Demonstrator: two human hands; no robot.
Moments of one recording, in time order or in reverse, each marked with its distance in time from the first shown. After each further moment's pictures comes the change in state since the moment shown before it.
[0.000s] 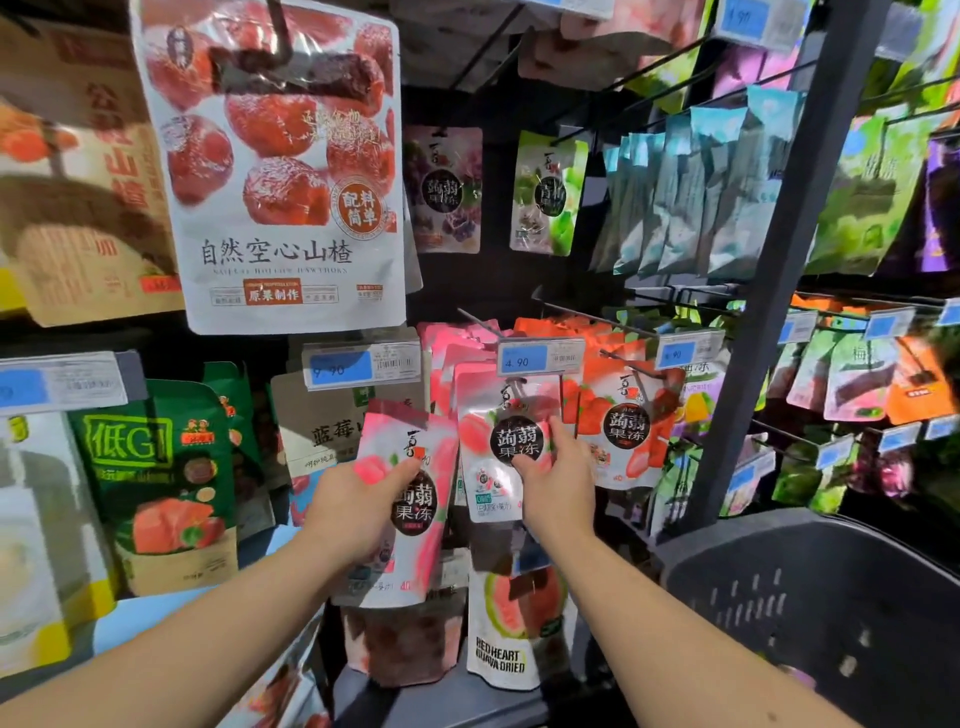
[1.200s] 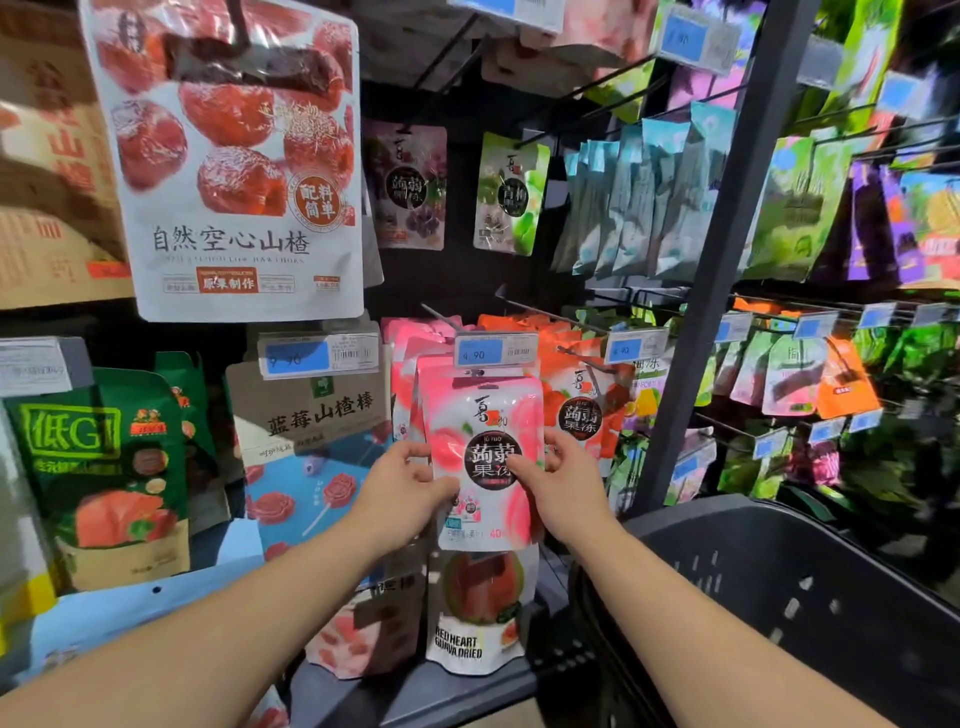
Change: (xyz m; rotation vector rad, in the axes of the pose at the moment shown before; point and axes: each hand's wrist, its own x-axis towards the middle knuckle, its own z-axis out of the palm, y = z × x) left_hand -0.016 0.022 0.062 -0.208 -0.333 0.065; right_hand -0.014 0.002 -0.073 0.164 -0.206 0.054
